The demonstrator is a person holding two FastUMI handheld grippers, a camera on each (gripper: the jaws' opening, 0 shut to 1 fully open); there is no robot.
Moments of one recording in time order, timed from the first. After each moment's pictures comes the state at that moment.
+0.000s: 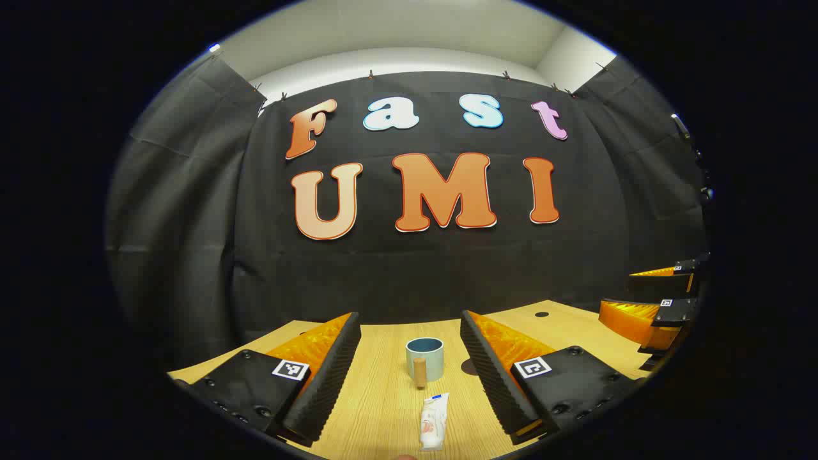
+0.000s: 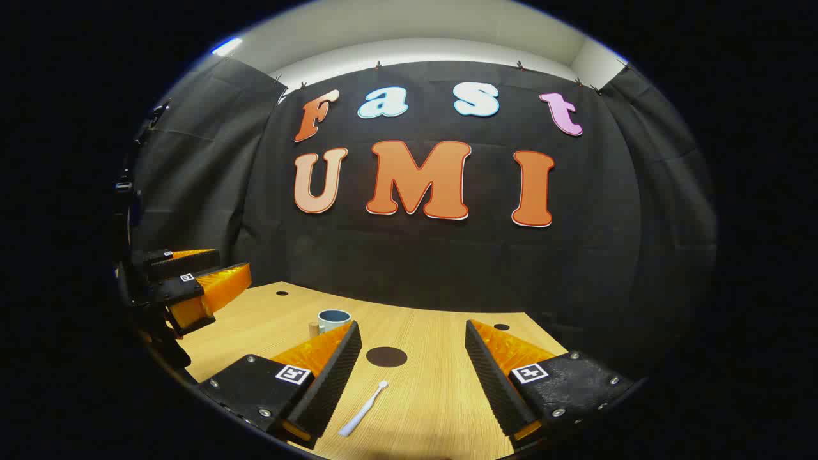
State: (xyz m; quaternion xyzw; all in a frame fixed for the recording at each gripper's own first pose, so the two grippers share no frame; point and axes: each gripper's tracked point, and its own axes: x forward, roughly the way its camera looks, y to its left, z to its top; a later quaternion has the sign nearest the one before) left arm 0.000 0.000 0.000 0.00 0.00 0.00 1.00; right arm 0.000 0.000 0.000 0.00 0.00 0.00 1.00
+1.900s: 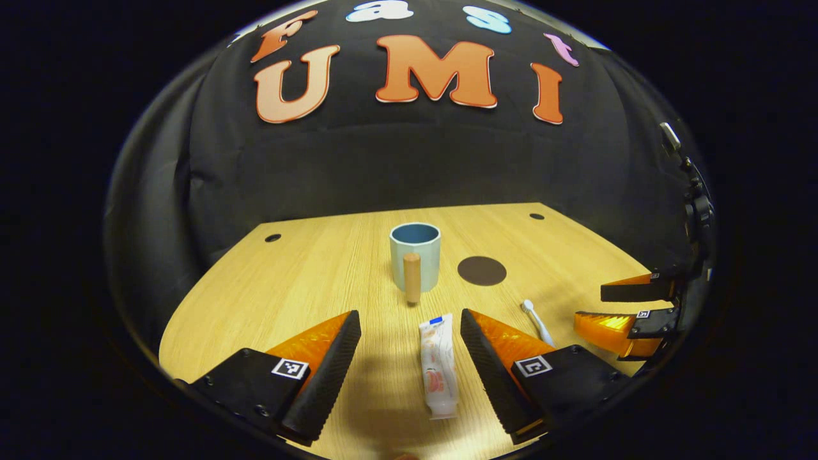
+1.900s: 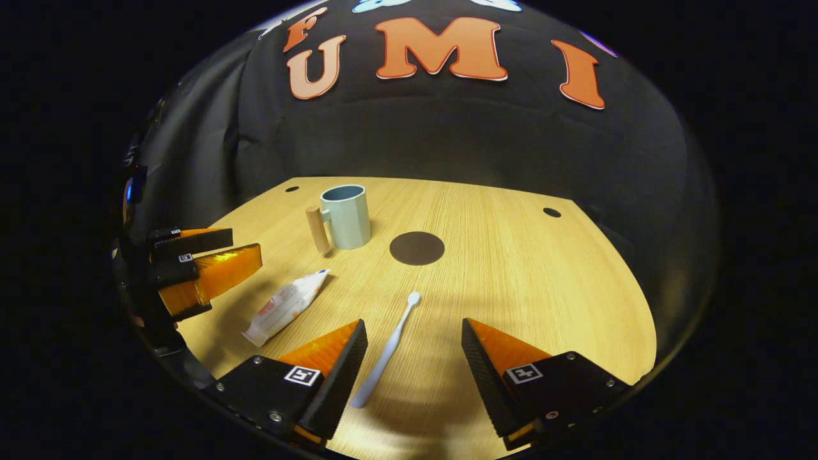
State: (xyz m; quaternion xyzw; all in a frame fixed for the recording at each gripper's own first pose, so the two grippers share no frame) left arm 0.050 -0.002 -0.173 -0.01 0.30 -0.07 0.95; right arm 0.042 0.042 -0.161 0.02 0.31 0.07 0.95
